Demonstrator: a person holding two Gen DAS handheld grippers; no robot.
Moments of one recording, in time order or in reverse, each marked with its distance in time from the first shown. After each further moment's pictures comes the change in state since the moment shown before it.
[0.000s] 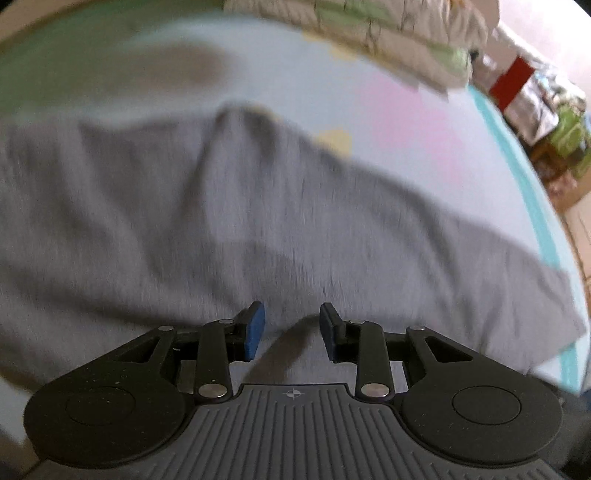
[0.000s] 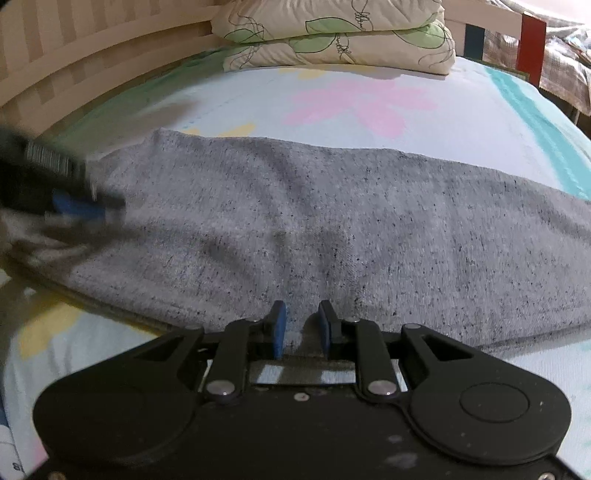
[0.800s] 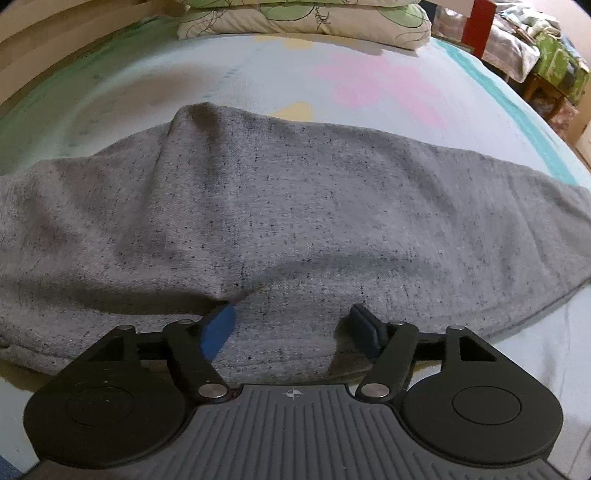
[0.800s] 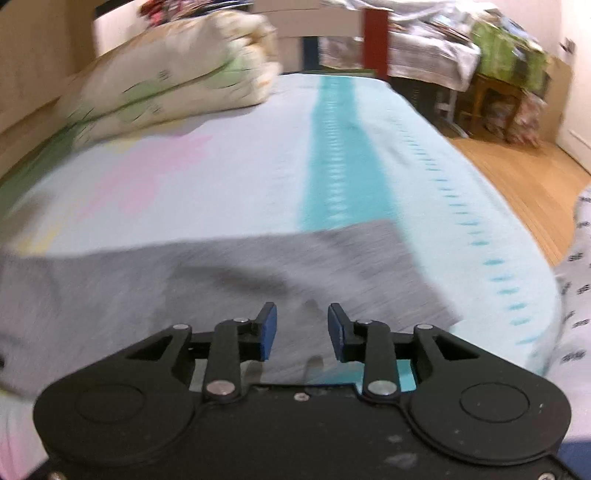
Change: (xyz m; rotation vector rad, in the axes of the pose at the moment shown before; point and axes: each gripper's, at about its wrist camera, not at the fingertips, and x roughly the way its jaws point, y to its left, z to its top) left arm 0.004 -0.047 -0.035 0.230 -0.044 0.130; right arm -0.075 -0.244 0.032 0.249 -0.078 -0.283
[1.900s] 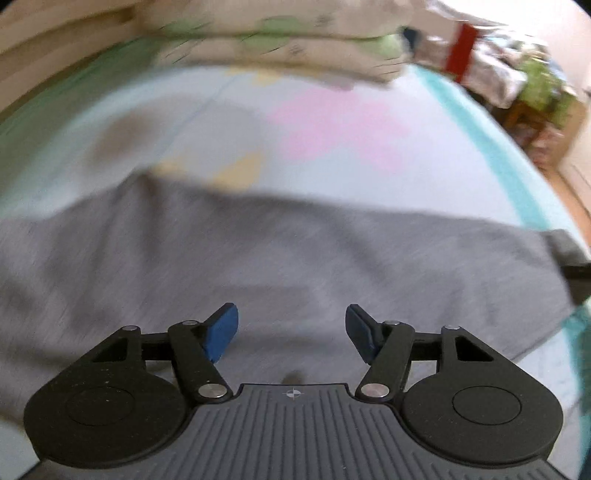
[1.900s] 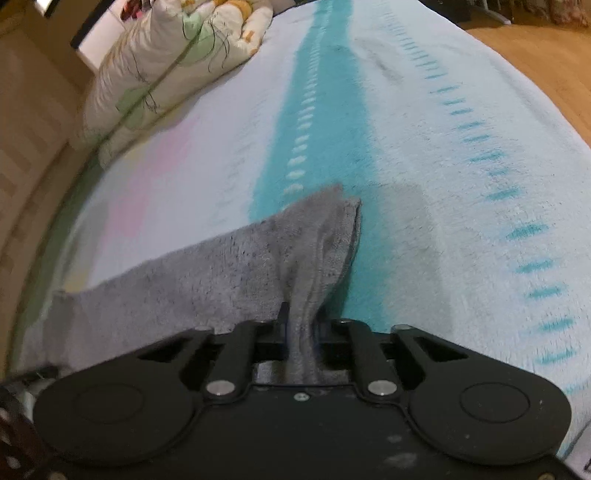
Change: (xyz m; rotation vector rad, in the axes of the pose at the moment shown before) left arm -0.019 -0.044 0.054 0.011 -0.074 -0.099; right arm 0.085 -0.102 0.031 0.179 0.241 0.325
